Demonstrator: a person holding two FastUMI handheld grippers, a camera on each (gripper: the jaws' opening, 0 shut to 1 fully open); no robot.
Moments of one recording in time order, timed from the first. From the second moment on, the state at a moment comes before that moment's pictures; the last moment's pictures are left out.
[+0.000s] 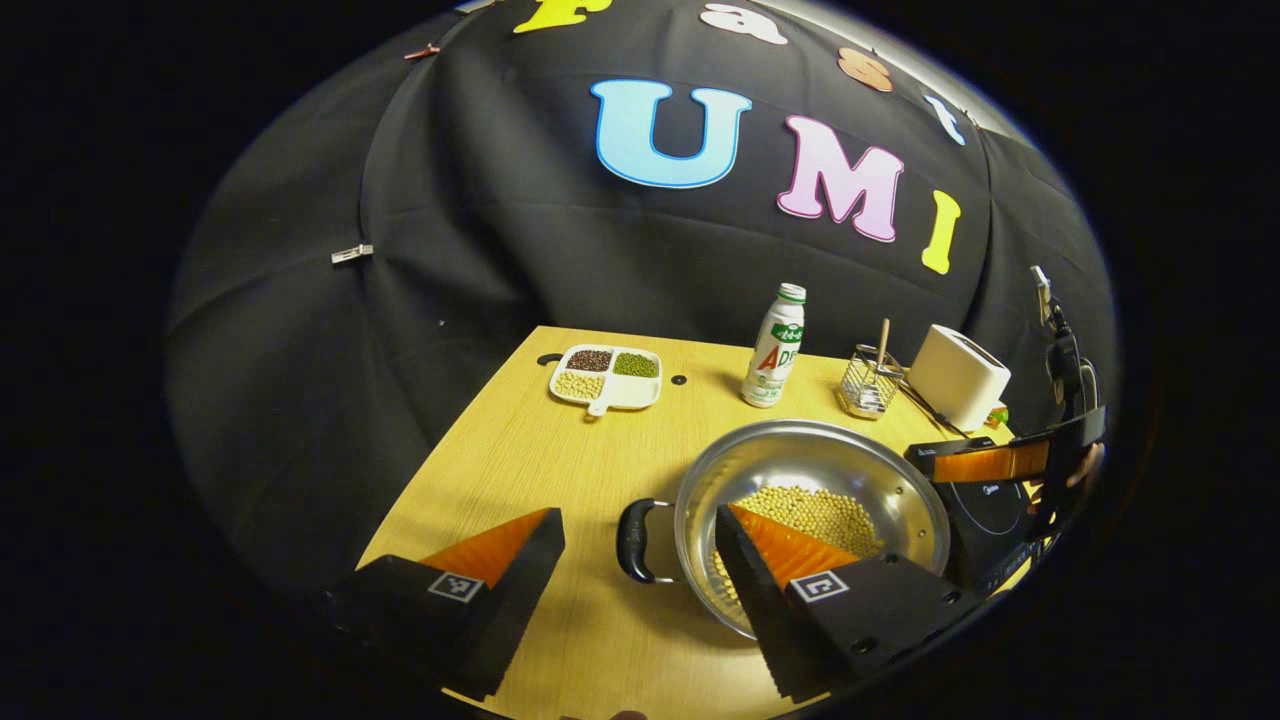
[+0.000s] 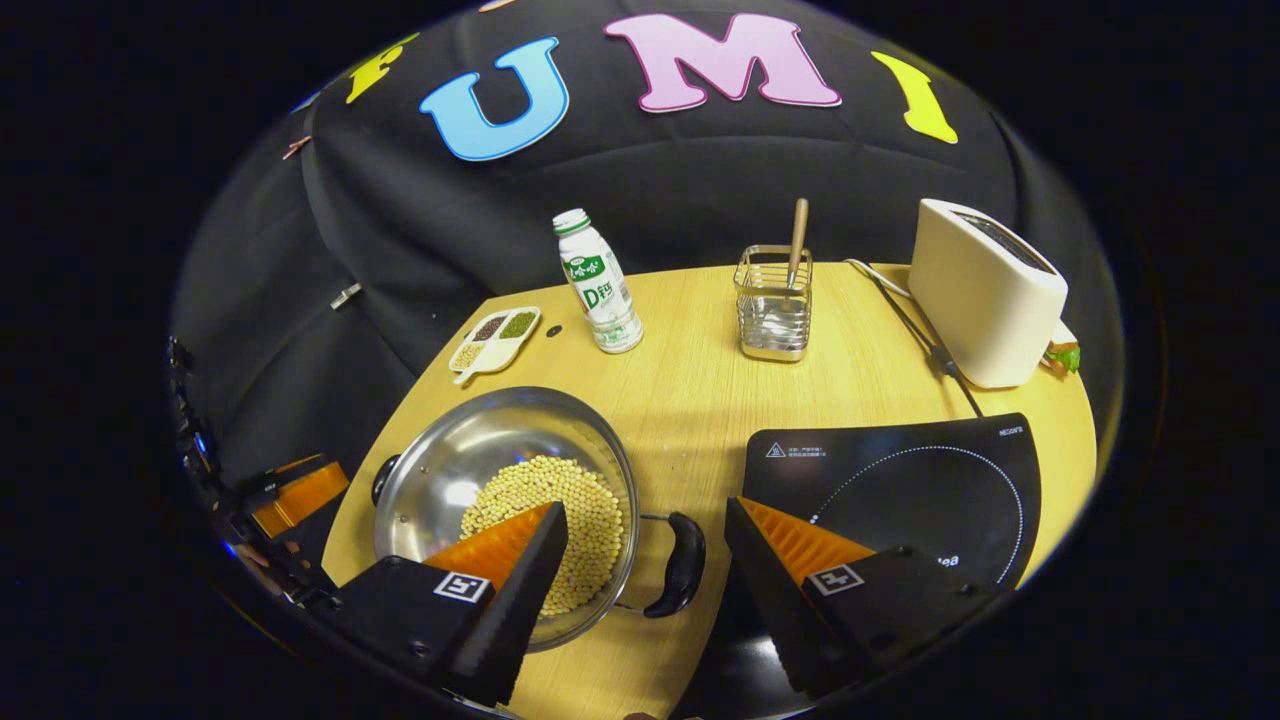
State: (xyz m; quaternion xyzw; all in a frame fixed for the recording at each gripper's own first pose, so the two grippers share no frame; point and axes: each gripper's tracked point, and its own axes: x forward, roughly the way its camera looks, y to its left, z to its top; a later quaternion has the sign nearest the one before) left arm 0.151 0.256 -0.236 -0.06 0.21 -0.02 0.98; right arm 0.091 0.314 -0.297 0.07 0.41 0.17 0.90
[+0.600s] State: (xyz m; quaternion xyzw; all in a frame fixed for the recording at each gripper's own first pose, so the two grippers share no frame) left arm 0.212 0.235 -0.291 -0.04 0.28 -0.10 0.96; right arm 0.088 0.331 -0.336 0.08 0.44 0.14 0.88
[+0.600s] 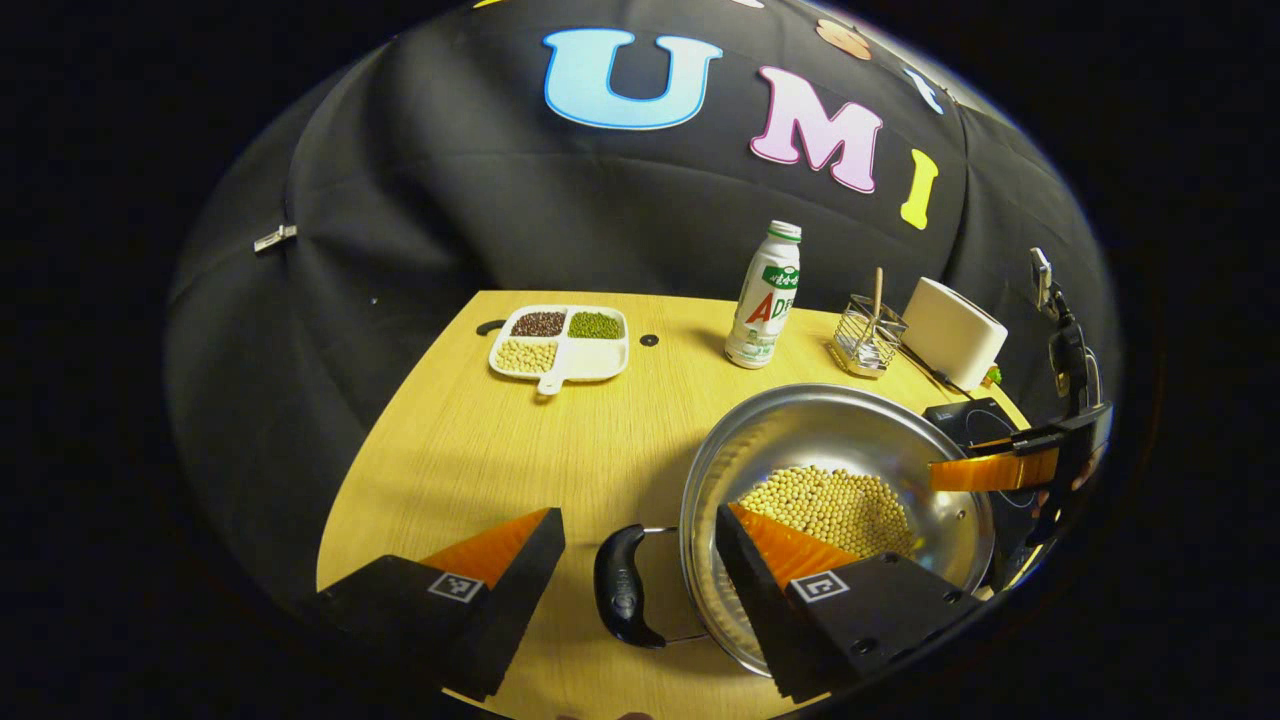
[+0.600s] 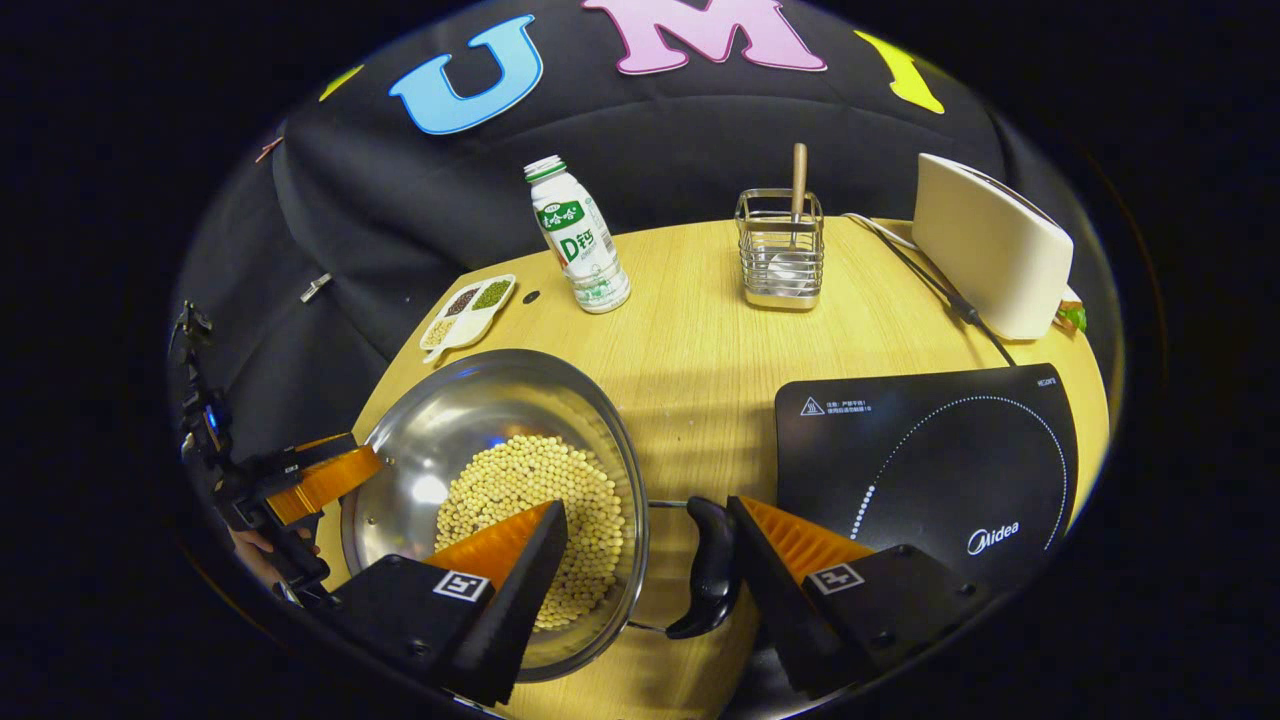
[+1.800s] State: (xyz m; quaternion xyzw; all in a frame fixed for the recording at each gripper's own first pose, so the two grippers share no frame) left arm 0.213 0.240 -0.332 -0.06 0.34 -0.14 0.93; right arm 0.050 0.342 -0.374 0.11 0.51 0.08 0.85
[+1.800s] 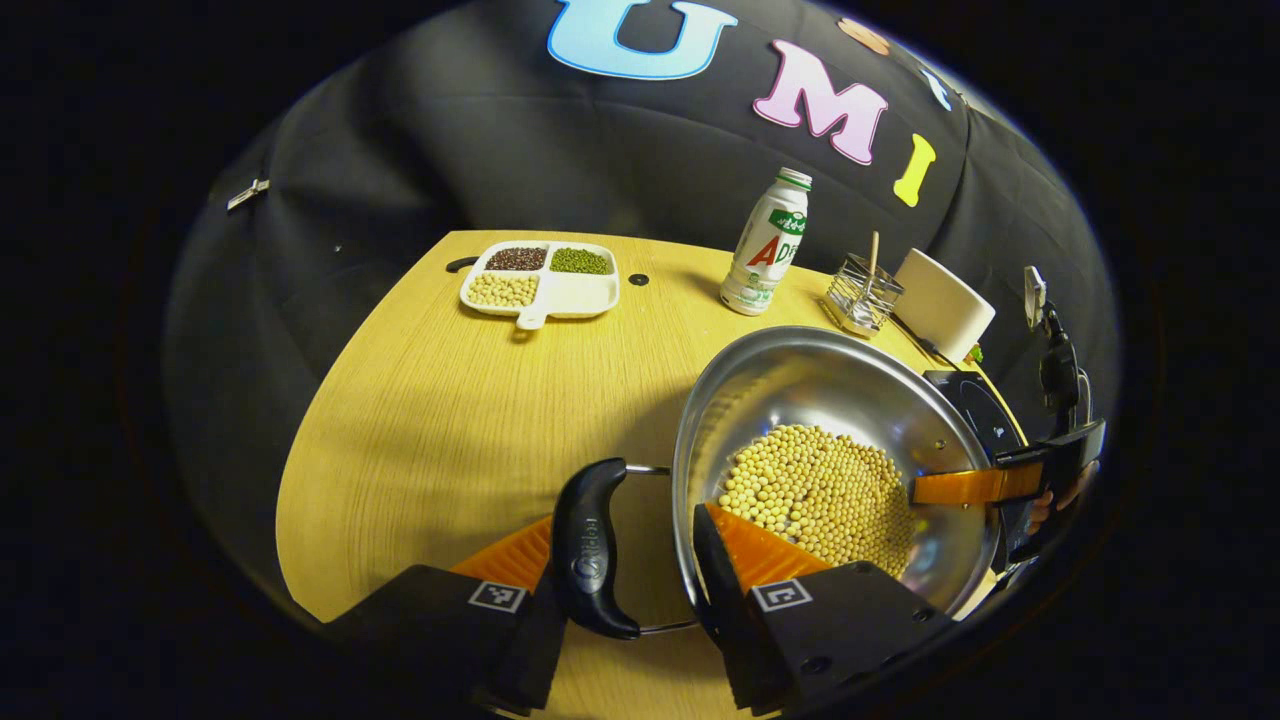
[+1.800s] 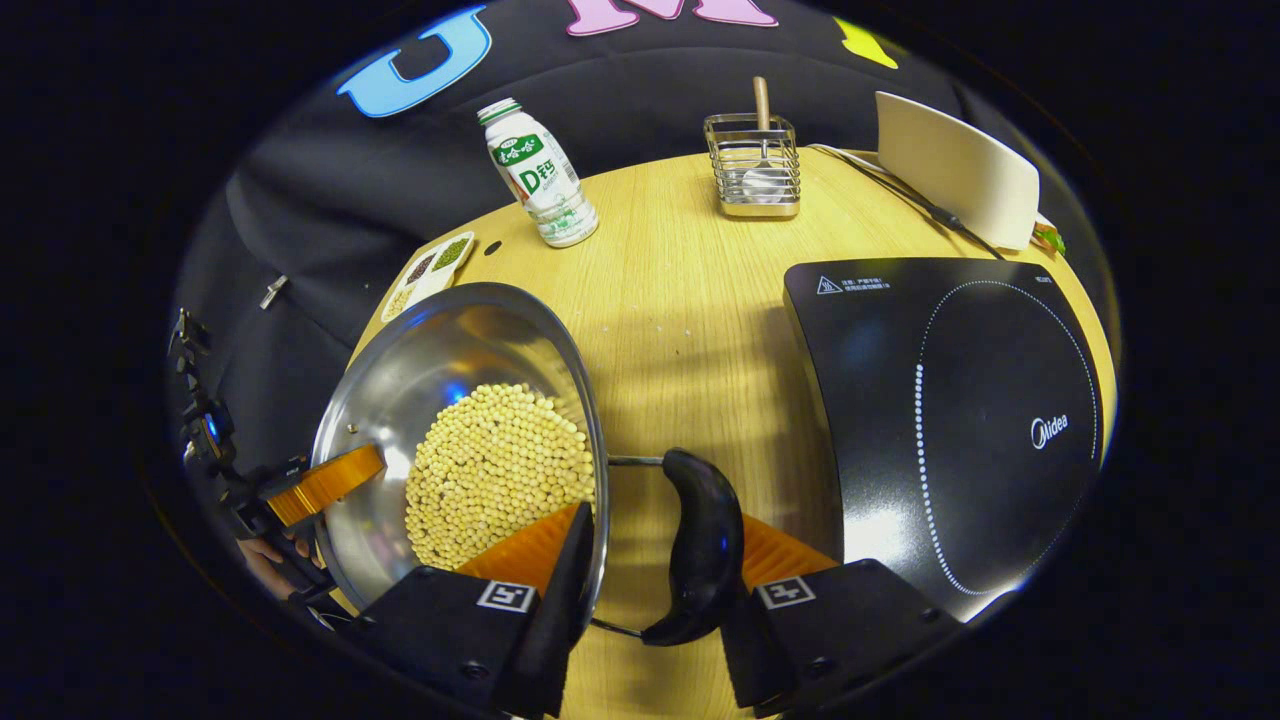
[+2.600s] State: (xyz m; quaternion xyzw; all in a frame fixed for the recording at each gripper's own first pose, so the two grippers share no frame) left arm 0.173 0.241 -0.276 -0.07 0.33 -0.09 0.94; right arm 0.053 0.334 -0.312 0.07 0.48 0.13 0.87
